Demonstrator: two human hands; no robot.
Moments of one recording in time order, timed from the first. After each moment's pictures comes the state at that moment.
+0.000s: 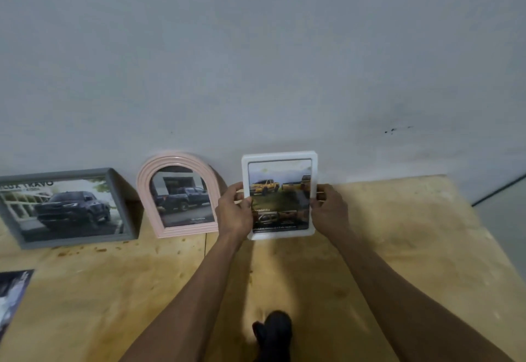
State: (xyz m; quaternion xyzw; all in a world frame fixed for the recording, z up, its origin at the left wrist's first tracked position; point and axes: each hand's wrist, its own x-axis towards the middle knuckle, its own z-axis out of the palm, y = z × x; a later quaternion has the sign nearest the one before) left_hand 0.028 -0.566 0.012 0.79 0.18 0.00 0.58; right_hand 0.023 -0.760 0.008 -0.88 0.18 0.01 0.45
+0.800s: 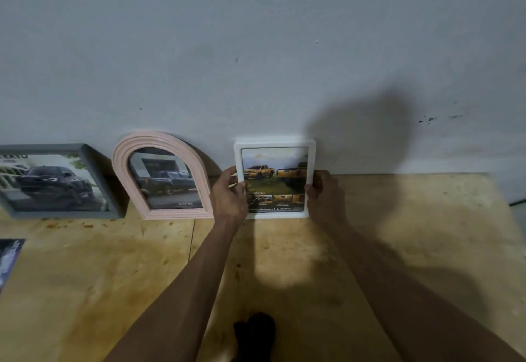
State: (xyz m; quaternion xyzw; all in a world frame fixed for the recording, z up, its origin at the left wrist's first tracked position) left_hand 0.070 -0.585 -0.040 0.80 0.23 0.03 0.56; right_hand 0.074 -0.778 -0.043 -0.89 0.10 0.03 0.44
